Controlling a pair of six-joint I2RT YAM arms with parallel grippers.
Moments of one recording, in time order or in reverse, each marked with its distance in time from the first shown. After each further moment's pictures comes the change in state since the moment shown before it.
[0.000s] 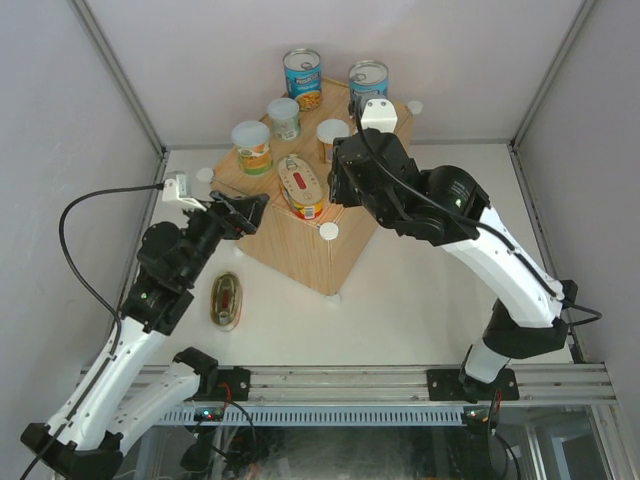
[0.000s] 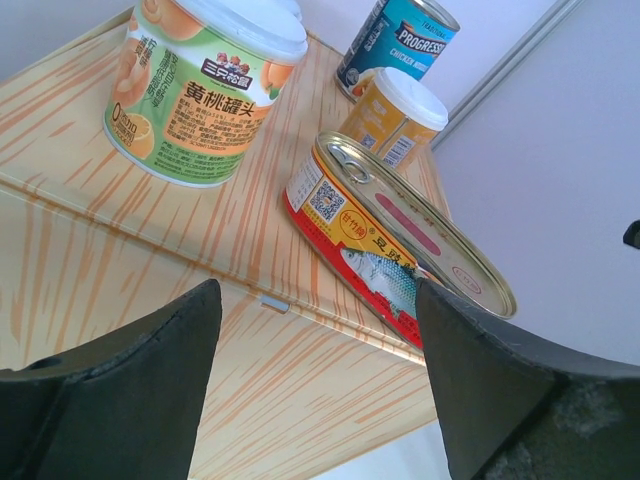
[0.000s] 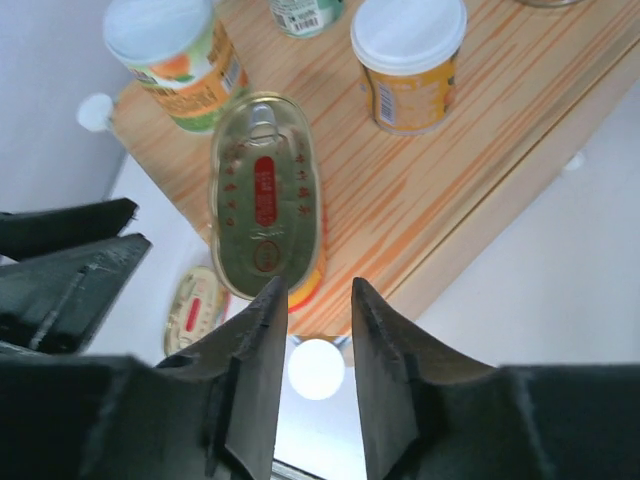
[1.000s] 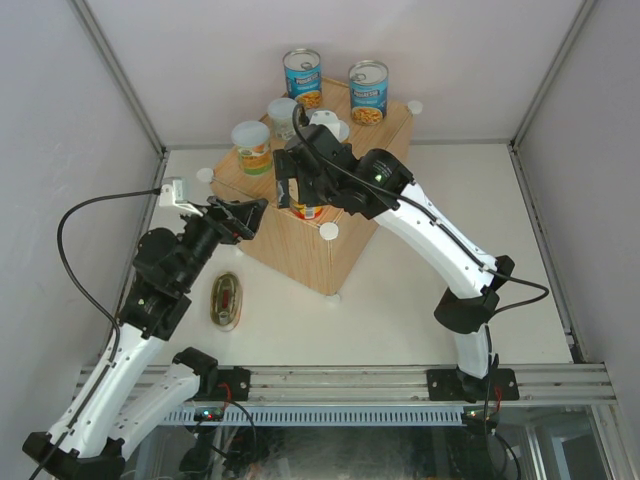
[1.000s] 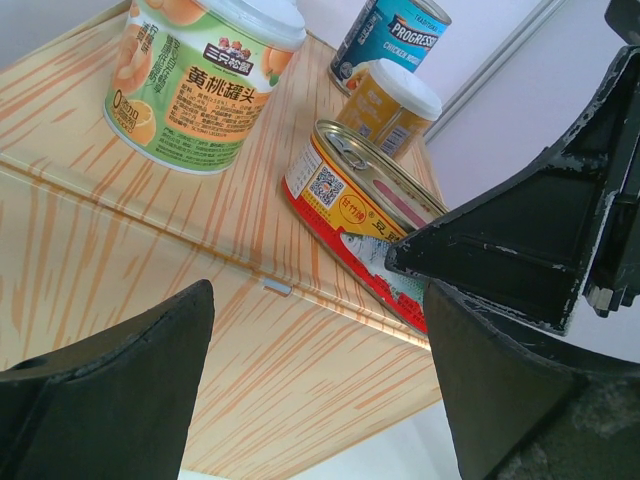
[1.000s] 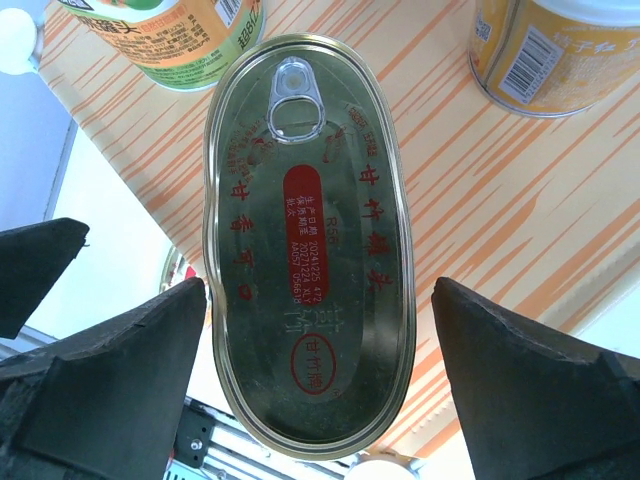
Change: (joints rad) left arm 0.023 -0.041 -0.033 0.000 0.043 -0.006; right arm -0.093 0.277 0.129 -0.058 -0.201 0.041
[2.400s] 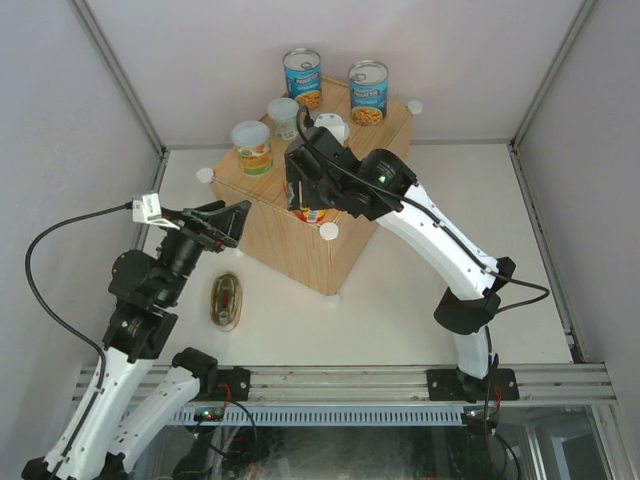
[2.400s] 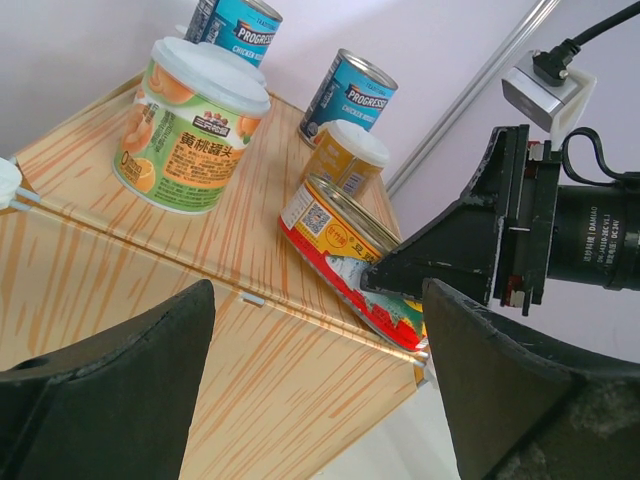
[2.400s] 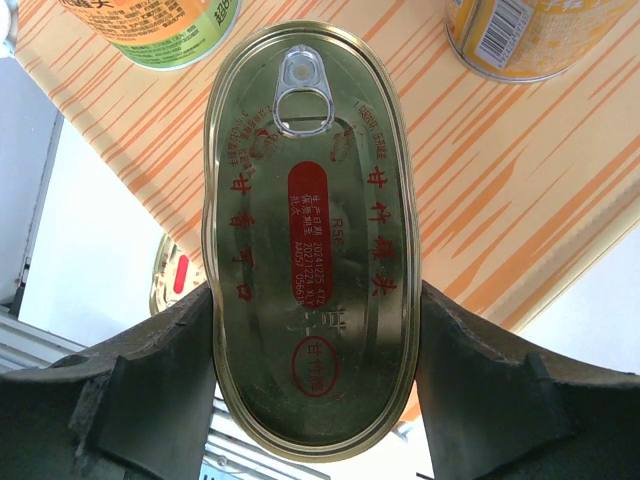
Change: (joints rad) left arm 0.024 -0.126 -0.004 0.010 -0.001 0.003; right arm 0.014 0.000 0.037 -0.081 0.029 0.040
